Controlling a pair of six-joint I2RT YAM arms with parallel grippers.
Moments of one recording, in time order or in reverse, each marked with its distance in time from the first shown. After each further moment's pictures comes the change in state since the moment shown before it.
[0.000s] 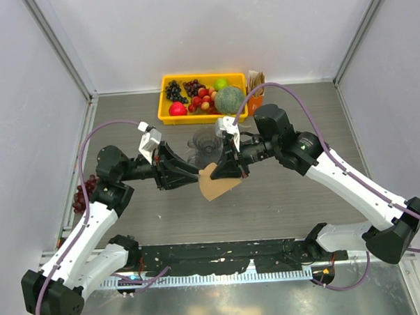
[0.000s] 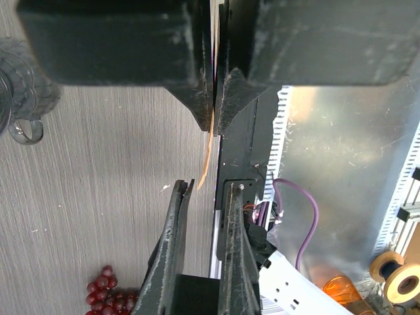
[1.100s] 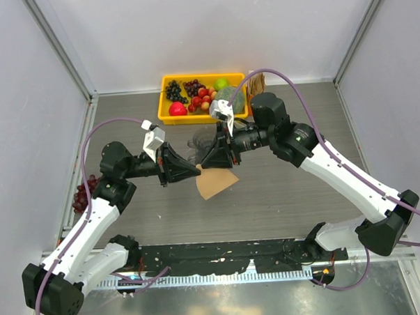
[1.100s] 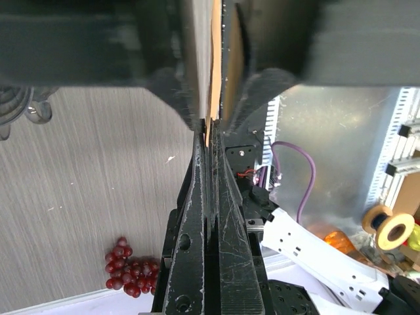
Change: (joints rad) left arm -0.021 0.043 0.024 -0.033 -0.035 0.100; right arm 0.005 0.077 0.118 0.075 0.033 0.155
